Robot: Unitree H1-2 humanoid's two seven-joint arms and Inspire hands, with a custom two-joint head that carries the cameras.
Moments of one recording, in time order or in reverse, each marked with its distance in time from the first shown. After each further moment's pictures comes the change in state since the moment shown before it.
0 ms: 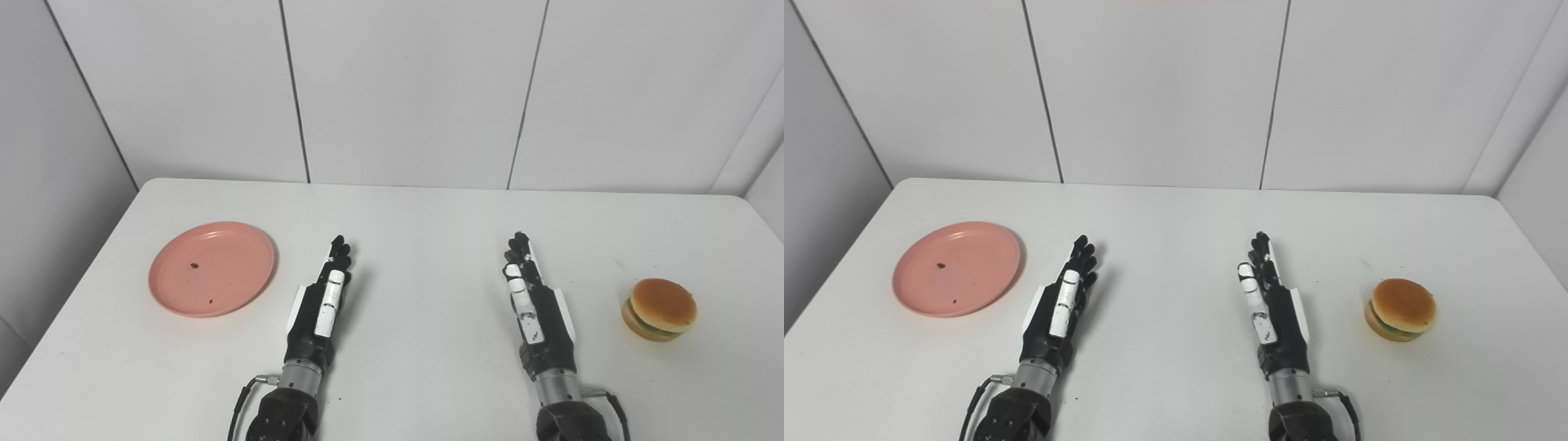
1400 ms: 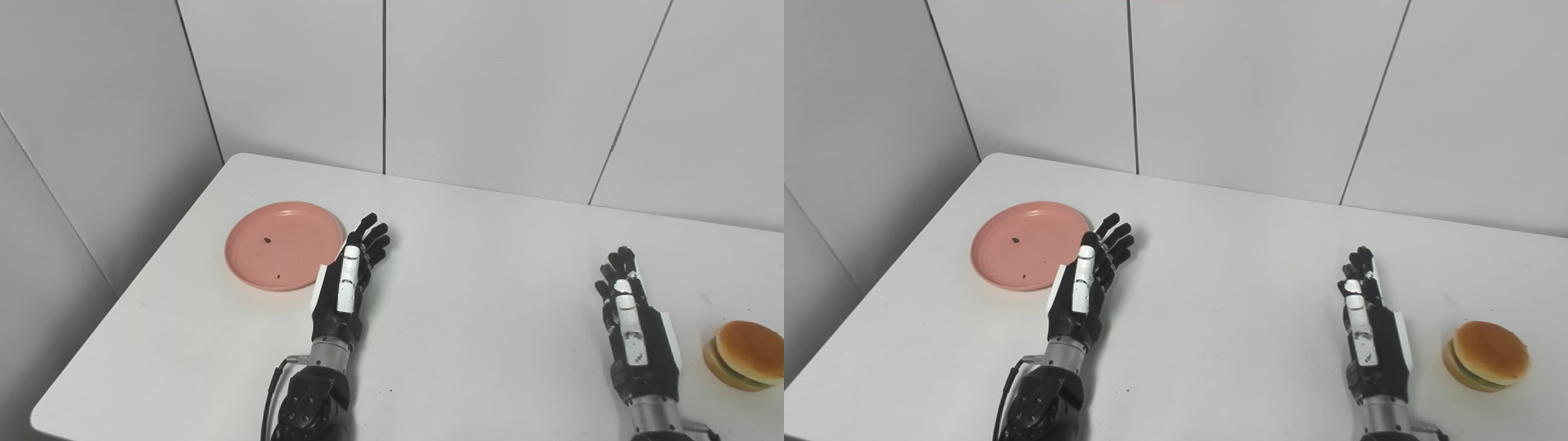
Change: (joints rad) left arm -0.002 -0.025 0.139 -0.124 -0.141 -0.044 0.042; right arm -0.029 -0.062 -0.053 0.044 0.118 -0.007 0.096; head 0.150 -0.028
